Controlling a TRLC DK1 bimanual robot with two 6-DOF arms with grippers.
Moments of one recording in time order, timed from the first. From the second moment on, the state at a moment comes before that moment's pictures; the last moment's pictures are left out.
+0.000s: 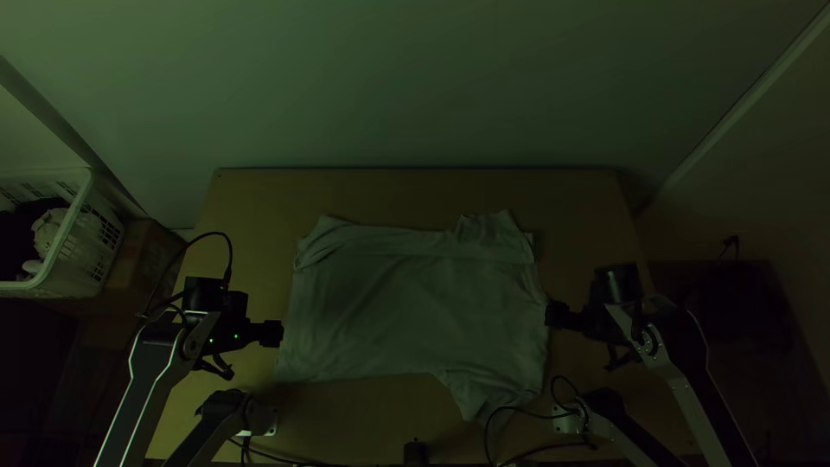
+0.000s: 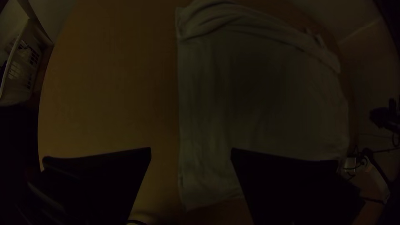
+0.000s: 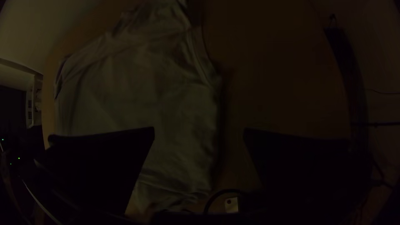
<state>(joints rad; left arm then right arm) -0.04 0.74 0.77 -1.11 0.11 -0.05 0.30 0.85 0.91 -1.20 -0.02 0.51</state>
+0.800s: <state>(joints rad) -0.09 0.91 0.75 -1.31 0.11 -0.05 0.39 0.98 0.71 -1.31 -0.20 0.60</state>
